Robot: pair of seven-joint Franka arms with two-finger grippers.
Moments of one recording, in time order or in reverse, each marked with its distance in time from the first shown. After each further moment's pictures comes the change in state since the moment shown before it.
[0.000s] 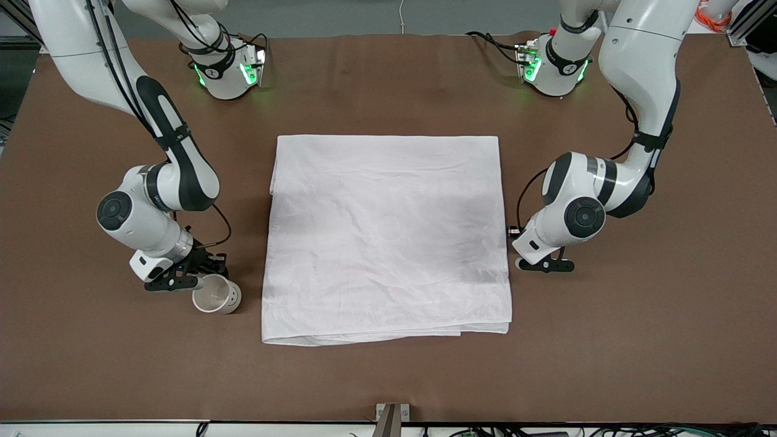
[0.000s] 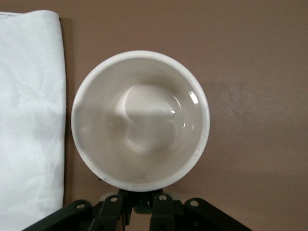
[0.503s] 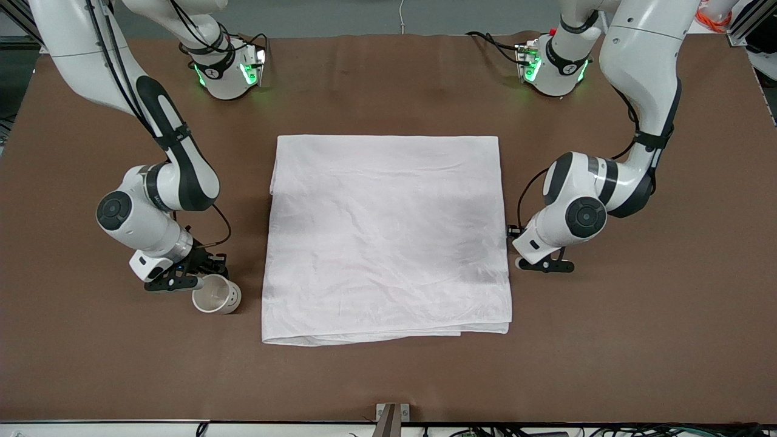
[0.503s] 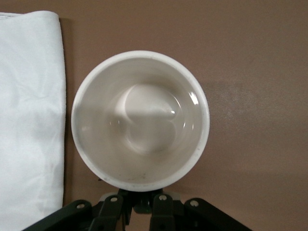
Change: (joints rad) left arm 0.002 -0.004 0.000 0.000 0.000 0.000 0.022; right arm 0.000 0.000 0.000 -0.001 0.000 0.006 0.000
